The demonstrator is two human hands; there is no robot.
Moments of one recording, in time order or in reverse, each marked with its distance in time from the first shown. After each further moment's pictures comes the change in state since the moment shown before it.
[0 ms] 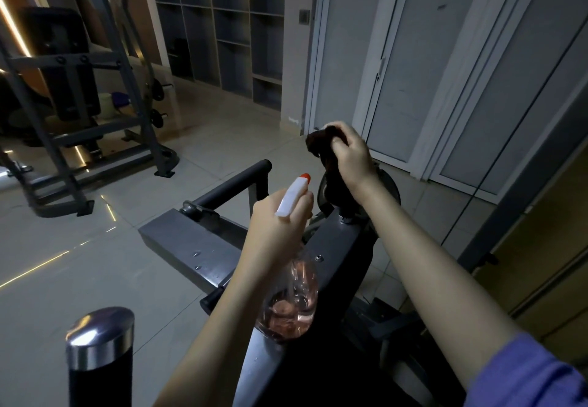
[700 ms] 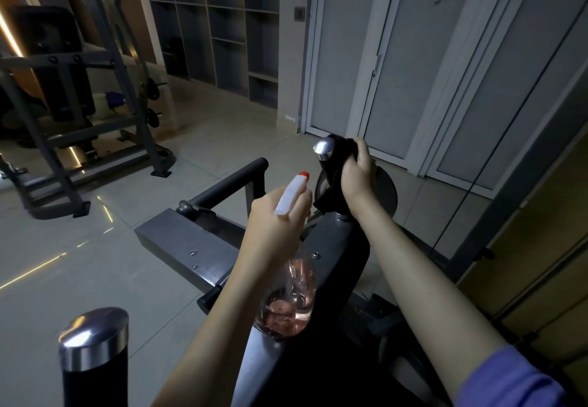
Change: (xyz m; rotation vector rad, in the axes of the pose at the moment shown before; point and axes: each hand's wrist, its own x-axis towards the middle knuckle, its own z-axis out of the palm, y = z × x) left_hand -0.002 0.005 0.002 0.027 -0.010 -0.005; right_hand -0.013 0.031 -0.001 0.075 0.321 0.158
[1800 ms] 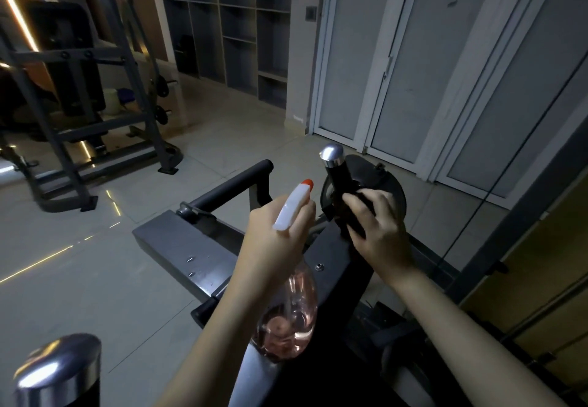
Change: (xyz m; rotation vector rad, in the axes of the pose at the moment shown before) left_hand -0.003 0.003 -0.001 -0.031 -0.008 0.057; right_hand -0.038 0.058 -0.055 -0.739 -0.074 -1.068
